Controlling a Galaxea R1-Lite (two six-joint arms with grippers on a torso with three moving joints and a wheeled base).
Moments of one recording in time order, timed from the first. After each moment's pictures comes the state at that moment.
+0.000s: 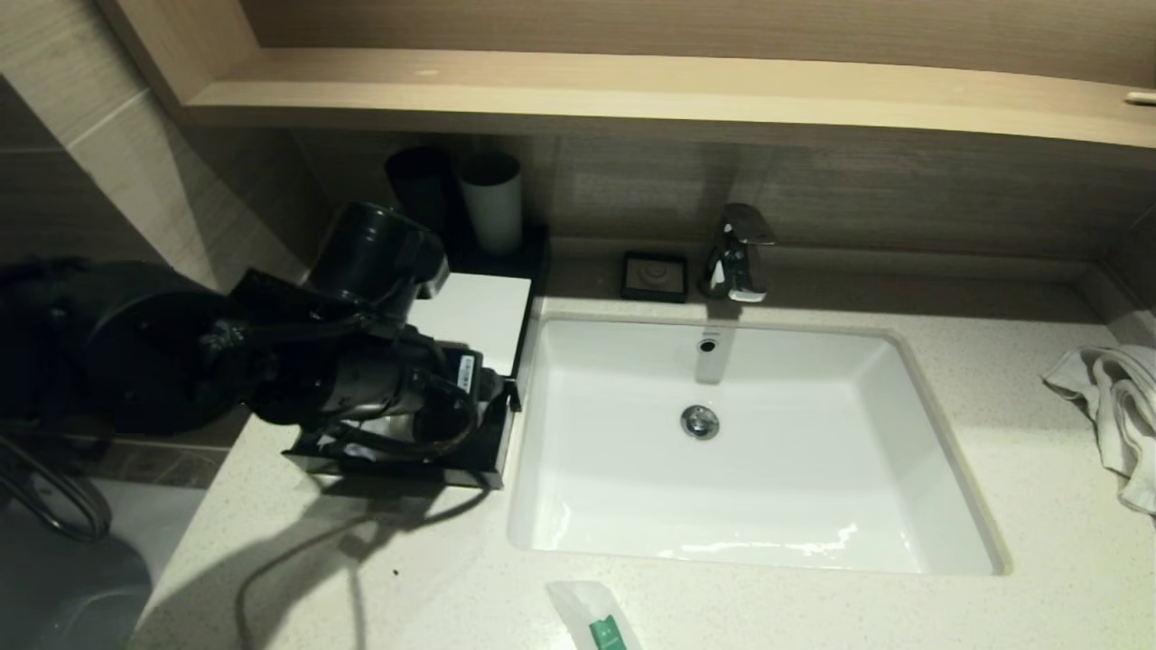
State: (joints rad) left arm -0.56 1.69 -1.21 0.16 0.27 -0.25; right arm 0.00 0.00 -0.01 0.03 0.00 0.00
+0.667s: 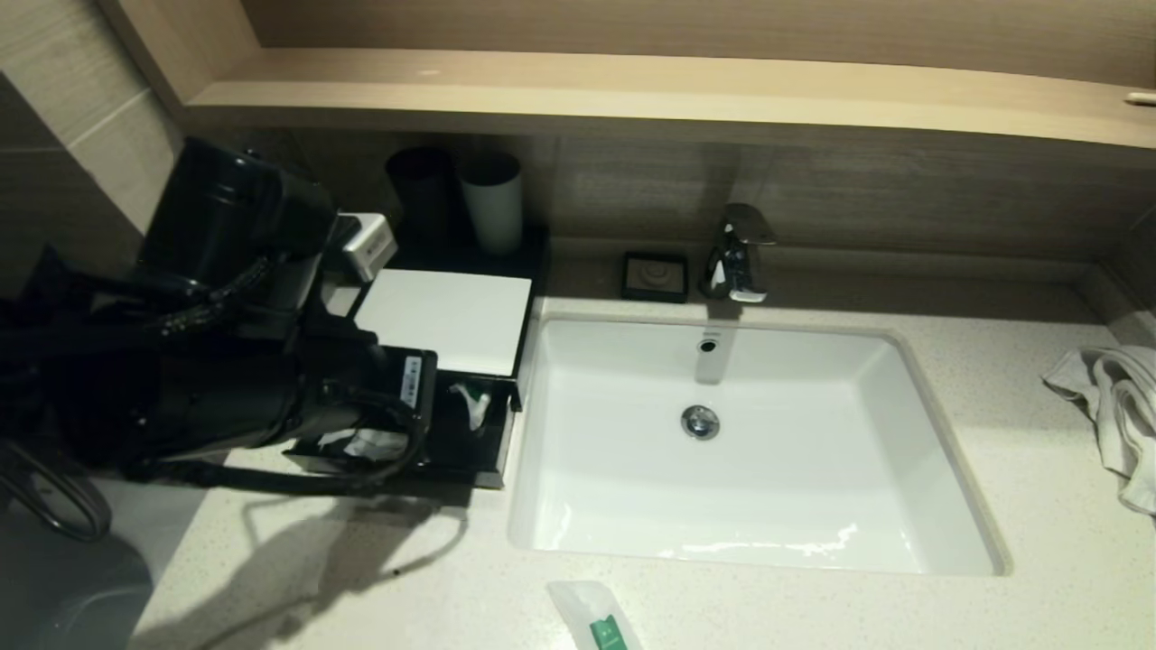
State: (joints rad) left arm -0.64 1.47 -1.14 0.25 0.27 -0.24; right arm 0.00 0.00 -0.01 0.03 0.00 0.00
